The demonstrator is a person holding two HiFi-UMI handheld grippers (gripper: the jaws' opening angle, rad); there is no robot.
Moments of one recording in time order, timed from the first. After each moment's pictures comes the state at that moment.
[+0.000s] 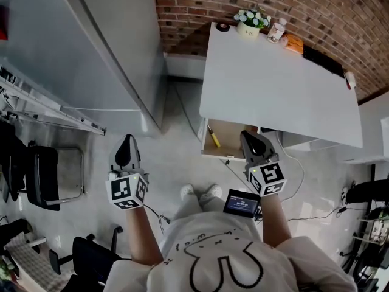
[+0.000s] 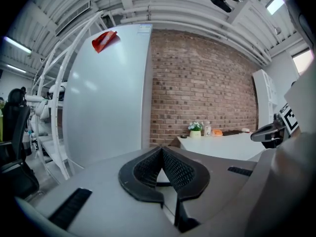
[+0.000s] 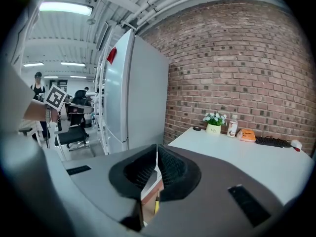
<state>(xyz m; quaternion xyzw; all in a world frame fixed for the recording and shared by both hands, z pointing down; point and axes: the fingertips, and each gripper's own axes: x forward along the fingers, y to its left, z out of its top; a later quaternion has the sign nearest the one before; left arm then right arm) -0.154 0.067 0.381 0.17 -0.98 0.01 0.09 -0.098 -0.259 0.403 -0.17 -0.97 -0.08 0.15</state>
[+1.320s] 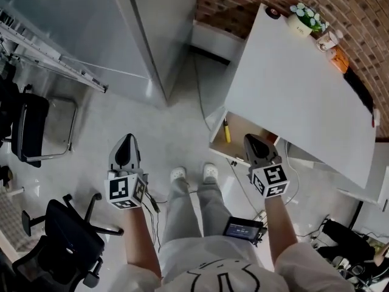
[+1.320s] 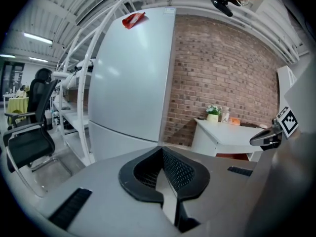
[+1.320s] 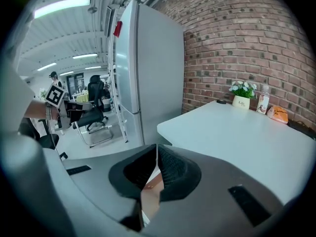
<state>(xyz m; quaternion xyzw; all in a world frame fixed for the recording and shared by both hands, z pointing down) -0.127 0.106 0.523 0.07 -0.98 -0.04 0.18 -0.142 -0.239 0.543 -0.28 -0.92 -0.10 0.26</state>
